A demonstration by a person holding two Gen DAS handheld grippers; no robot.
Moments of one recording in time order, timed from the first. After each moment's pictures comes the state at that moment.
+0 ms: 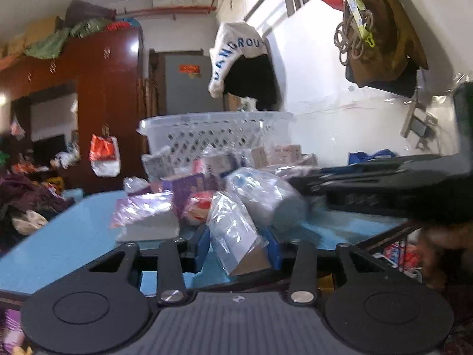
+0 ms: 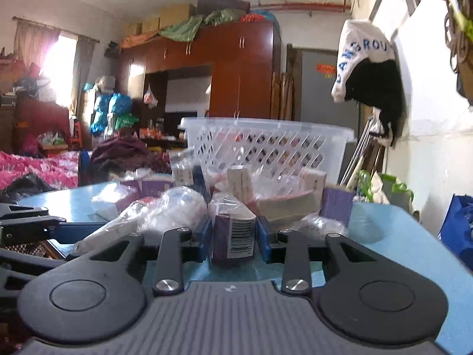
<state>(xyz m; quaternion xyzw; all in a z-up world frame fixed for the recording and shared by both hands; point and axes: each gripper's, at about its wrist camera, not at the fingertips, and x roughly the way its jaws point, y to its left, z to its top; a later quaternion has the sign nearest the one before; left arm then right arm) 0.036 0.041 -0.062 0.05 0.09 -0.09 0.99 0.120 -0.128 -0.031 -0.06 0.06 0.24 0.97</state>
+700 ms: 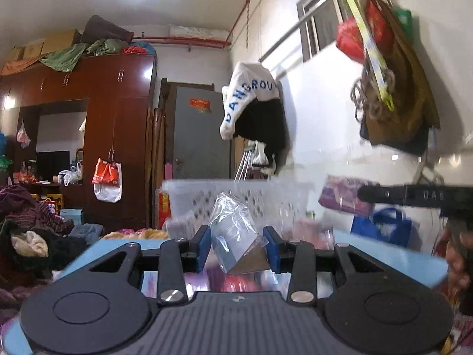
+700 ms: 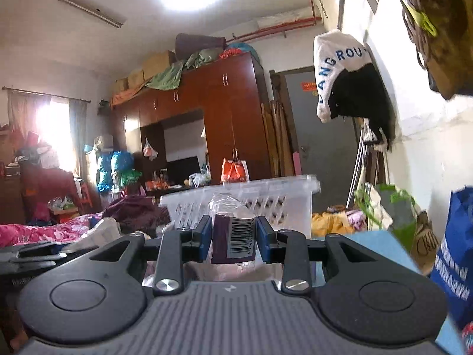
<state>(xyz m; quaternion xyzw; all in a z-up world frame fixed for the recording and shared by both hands) 0.057 0.083 0.002 -0.01 0.01 -0.10 1.00 0.155 -0.181 0.029 0.05 0.02 0.26 0.96</state>
